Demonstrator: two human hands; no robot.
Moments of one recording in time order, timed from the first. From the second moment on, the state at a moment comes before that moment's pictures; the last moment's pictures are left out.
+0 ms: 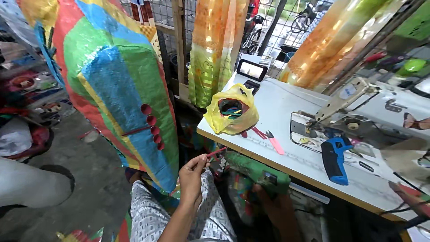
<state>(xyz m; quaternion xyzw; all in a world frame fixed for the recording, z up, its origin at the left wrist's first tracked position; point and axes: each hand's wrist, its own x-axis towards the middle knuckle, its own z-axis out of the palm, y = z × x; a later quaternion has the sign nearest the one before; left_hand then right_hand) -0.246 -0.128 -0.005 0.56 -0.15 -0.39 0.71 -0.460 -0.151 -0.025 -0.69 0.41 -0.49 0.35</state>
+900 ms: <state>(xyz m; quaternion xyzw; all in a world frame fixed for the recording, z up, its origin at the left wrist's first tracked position) -0.244 -0.128 -0.006 0.56 -0.15 -0.40 0.71 -0.483 -0.170 -0.015 -0.68 0.54 -0.46 0.19</state>
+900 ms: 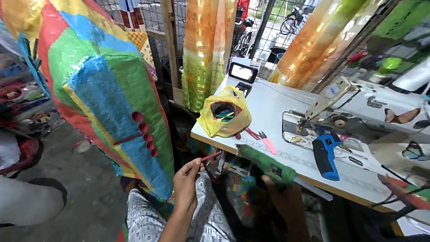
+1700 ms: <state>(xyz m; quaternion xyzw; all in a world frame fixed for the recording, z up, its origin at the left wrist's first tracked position) -0.234 -0.110 0.023 0.43 0.03 -0.64 0.64 -0.471 -0.213 -0.026 -0.62 0.51 -0.59 0.08</state>
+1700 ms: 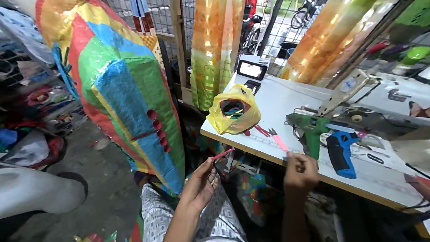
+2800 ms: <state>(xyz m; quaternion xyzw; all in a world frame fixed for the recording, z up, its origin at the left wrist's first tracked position) -0.131 -0.072 0.011 0.64 -0.23 0.02 0.73 -0.275 -0.241 0.007 -0.85 0.13 -0.50 0.02</state>
